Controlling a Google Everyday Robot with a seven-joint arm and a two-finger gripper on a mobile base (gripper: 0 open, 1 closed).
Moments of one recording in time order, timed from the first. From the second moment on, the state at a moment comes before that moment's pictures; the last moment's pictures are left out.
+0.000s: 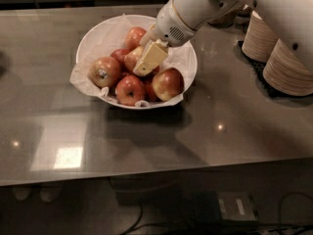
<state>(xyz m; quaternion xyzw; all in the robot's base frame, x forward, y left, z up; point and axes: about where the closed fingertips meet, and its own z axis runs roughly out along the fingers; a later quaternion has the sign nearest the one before) 0.608 0.021 0.931 -0.63 0.69 0.18 0.31</state>
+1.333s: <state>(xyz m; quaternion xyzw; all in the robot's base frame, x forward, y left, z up) 0.603 0.040 0.921 -0.60 0.71 0.24 0.28</state>
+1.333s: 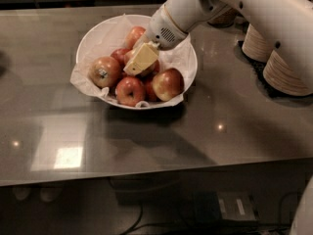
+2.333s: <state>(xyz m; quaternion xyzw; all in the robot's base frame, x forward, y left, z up) 0.602 0.036 0.920 -0.60 0.71 0.24 0.28</state>
